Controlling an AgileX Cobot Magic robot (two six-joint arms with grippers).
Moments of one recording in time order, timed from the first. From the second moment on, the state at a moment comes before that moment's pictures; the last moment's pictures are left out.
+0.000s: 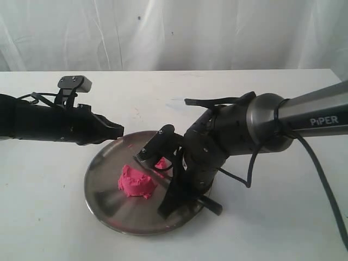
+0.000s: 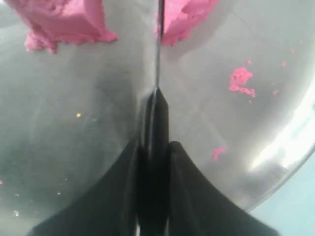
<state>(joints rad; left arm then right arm) -0.13 1.81 -0.90 -1.79 0.59 1.83 0.75 1.91 -1.09 -0.19 0.51 0.00</state>
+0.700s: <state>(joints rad) -0.13 1.81 -0.90 -1.79 0.64 1.78 0.80 1.90 -1.09 -0.04 0.53 -0.12</state>
